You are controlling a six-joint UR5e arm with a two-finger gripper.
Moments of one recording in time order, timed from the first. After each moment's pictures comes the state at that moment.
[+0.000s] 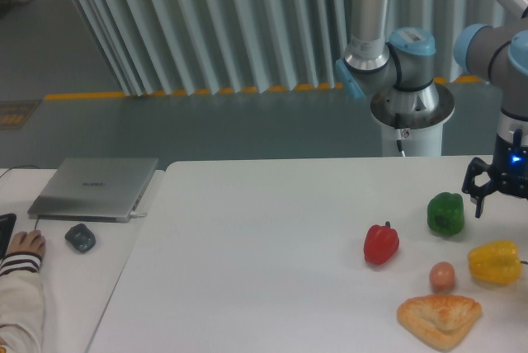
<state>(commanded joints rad) 2.57 -1.83 -1.54 -1.15 1.43 0.88</state>
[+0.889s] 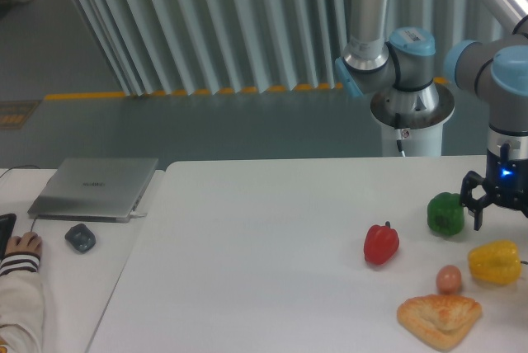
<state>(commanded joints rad) 2.55 -1.85 -1.56 -1.04 1.47 0.88</state>
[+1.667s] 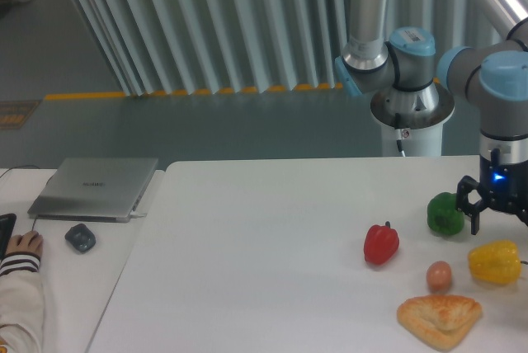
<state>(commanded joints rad) 2.45 -1.90 -1.57 -1.02 1.69 0.89</state>
